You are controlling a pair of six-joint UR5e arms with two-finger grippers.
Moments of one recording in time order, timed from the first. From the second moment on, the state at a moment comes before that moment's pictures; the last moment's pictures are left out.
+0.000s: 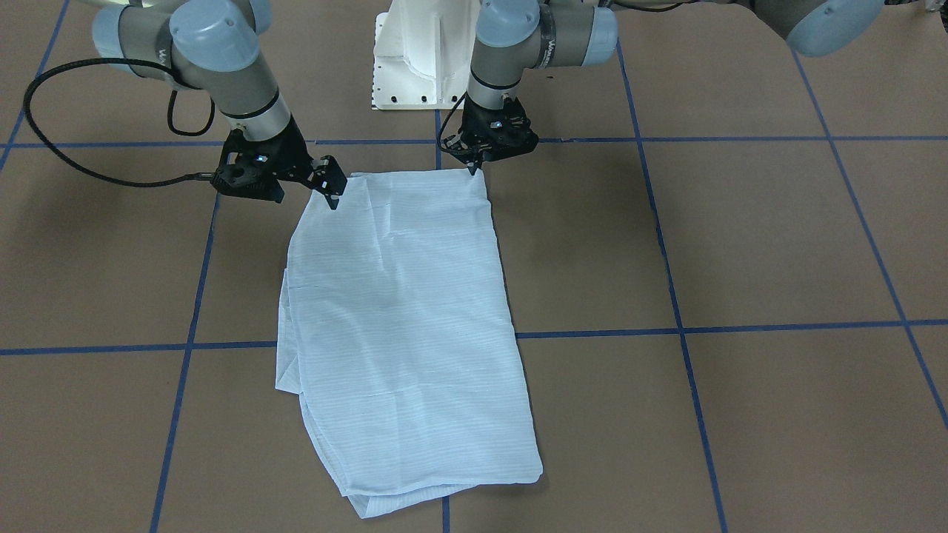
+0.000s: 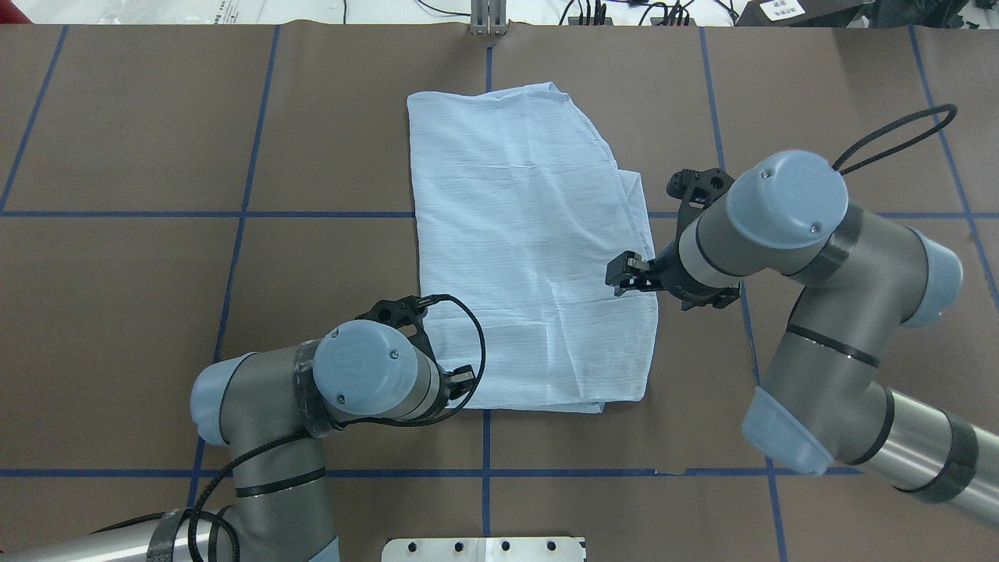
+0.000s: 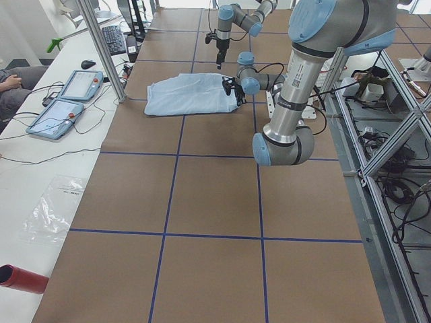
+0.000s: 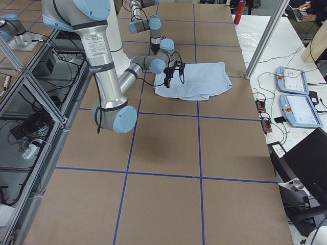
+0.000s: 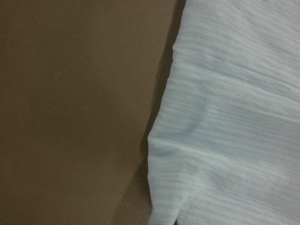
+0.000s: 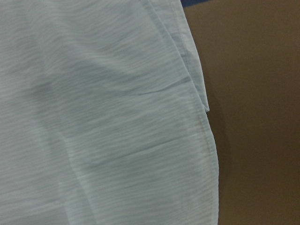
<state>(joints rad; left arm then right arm) -0.30 -2.15 -1.79 -1.67 -1.74 -1.74 0.52 -1.22 1.94 -1.48 1.87 1.49</state>
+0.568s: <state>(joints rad) -0.30 -2.15 -1.81 -1.65 -1.74 -1.74 0.34 -1.23 1.93 -1.49 1.74 1.78</state>
